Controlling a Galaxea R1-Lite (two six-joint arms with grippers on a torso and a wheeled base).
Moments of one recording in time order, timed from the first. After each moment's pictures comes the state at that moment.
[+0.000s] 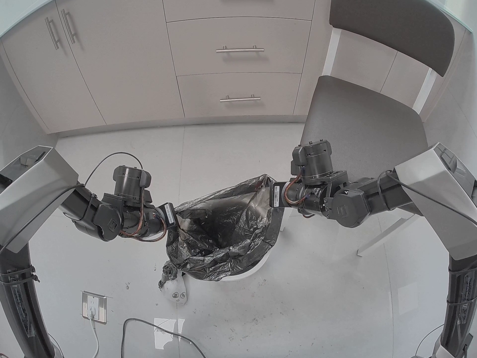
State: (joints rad) left arm -0.25 2.18 -1.06 -0.40 -0.17 -0.55; right arm 0.54 2.28 -1.45 -0.35 -0.18 0.27
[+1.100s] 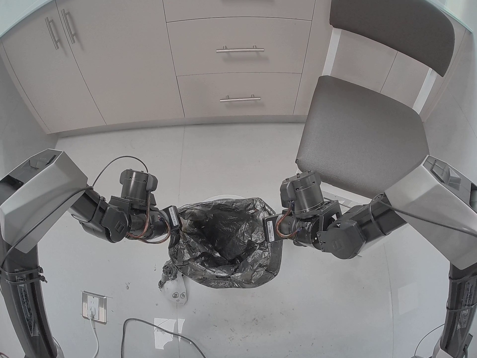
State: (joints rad) left arm -0.27 2.23 -1.10 -0.40 -0.13 -0.55; right arm 0.62 2.27 -1.24 -0.43 -0.25 0.19
